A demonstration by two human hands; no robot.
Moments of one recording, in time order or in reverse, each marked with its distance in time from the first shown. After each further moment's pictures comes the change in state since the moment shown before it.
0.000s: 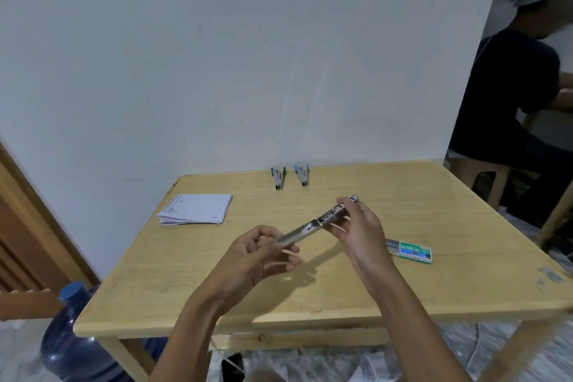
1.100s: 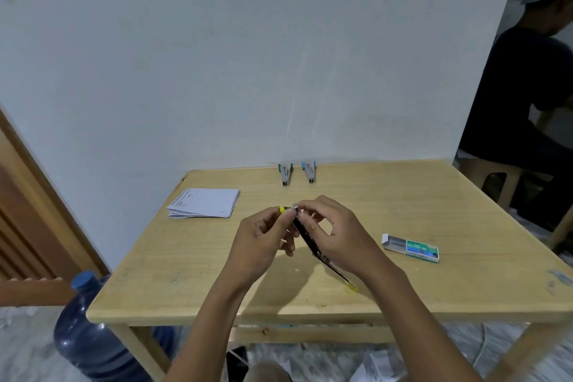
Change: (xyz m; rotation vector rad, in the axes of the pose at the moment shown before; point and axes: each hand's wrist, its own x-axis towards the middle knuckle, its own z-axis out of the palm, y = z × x) left_hand 0.009 0.009 0.025 0.388 0.266 0.320; right_hand -0.009 0.004 0.012 -0.880 -0.465 -0.671
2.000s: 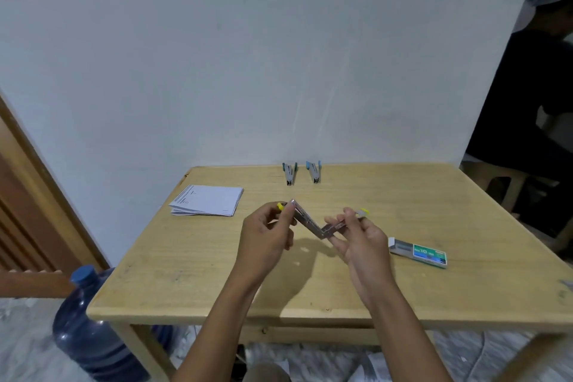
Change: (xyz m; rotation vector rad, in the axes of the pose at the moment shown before) left_hand 0.012 -0.011 0.005 0.042 0.202 -0.022; right_hand -0.009 0.018 0.019 0.921 0.518 0.670
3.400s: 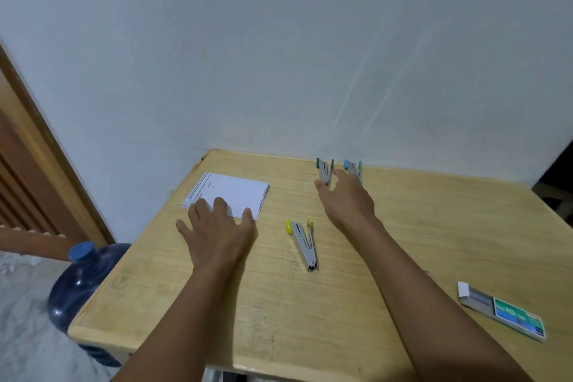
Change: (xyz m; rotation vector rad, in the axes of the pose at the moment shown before) left_hand 0.098 -0.105 -0.103 1.121 0.359 -0.269; right_hand 0.145 0.036 0.101 -1.457 -0.147 -0.227
